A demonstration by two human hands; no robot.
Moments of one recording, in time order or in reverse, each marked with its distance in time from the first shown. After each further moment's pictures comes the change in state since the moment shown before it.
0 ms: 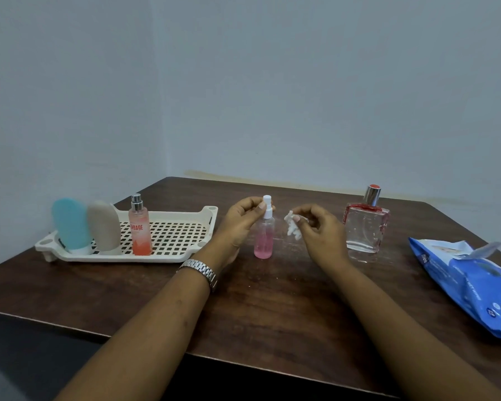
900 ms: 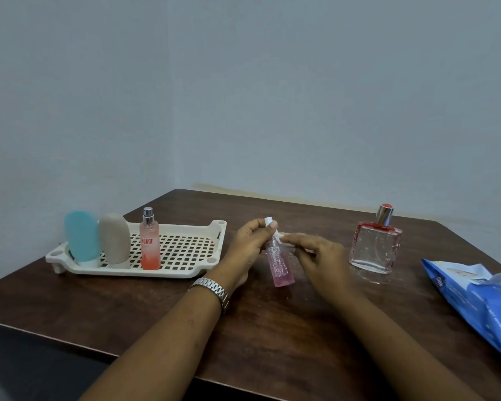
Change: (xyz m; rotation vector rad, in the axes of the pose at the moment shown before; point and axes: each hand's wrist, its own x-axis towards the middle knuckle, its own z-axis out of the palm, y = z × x) left_hand 0.004 -0.014 0.000 -0.132 0.053 -0.097; right_hand -0.014 -0.008 0.006 -0.159 -0.125 -0.322
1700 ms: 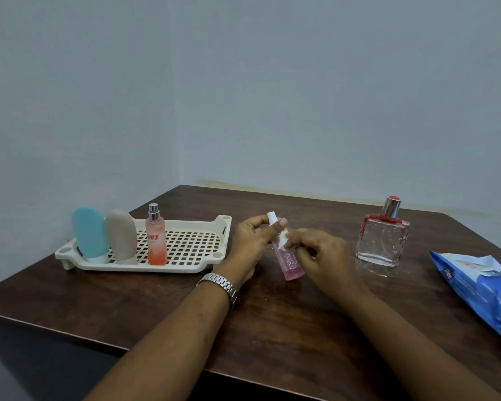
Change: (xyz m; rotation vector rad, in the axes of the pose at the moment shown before) left_hand 0.001 -0.005 -0.002 0.000 0.095 0.041; right_hand -0.004 -0.007 -0.002 -0.086 -0.027 -0.129
